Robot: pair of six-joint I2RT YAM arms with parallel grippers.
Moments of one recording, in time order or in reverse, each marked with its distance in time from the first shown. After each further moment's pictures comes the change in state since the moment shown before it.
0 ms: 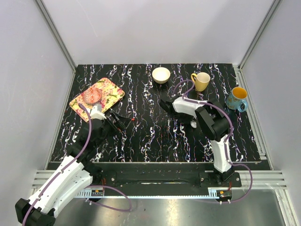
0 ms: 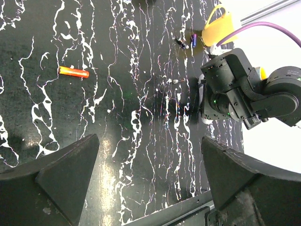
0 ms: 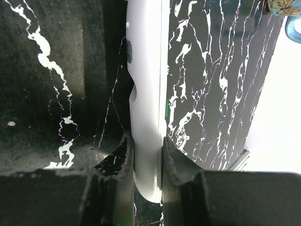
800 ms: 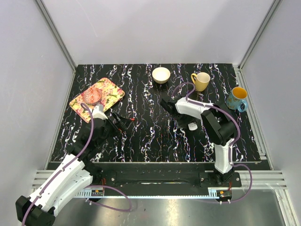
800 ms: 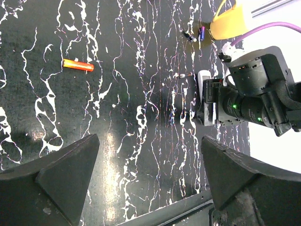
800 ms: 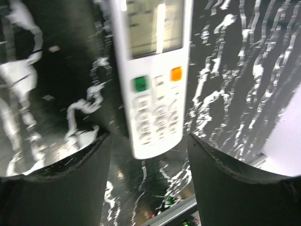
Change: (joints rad) left arm -0.003 0.031 -0.002 -0.011 0.005 0.003; right arm 0.010 -0.101 -0.053 0.007 -0.175 -0.083
